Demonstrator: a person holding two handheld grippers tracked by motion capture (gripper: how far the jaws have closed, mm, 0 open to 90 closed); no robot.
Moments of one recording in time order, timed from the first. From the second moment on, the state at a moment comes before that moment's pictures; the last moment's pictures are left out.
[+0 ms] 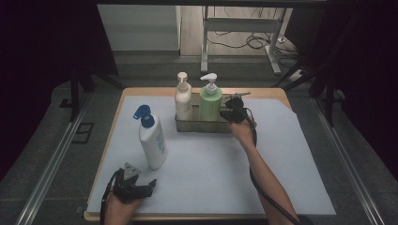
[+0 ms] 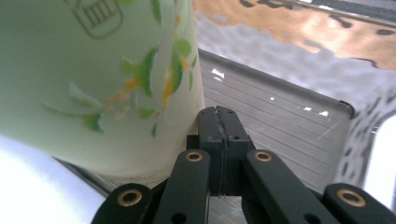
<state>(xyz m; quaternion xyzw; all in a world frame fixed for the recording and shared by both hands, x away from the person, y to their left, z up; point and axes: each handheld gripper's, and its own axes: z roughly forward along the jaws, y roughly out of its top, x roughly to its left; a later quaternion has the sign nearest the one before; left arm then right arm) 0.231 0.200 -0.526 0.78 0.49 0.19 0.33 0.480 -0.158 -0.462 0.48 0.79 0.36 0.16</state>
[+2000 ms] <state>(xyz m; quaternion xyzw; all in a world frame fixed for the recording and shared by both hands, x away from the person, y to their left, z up) 0.231 0.200 -0.526 0.78 0.49 0.19 0.33 0.448 -0.151 -0.442 0.41 0.82 0.36 0.19</state>
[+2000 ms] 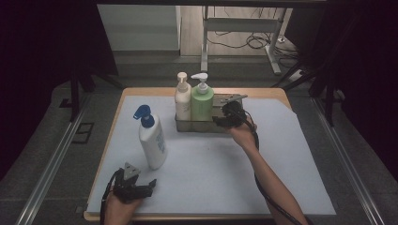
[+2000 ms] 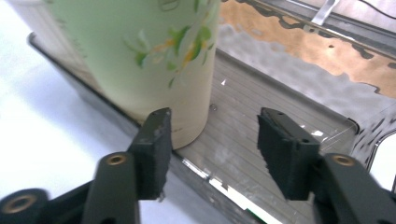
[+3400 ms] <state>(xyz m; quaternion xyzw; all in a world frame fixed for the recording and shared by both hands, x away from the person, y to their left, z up) 0.231 0.200 -0.526 0.78 0.50 0.19 0.33 0.365 -0.199 -0.428 0.33 0.86 0.35 0.17</state>
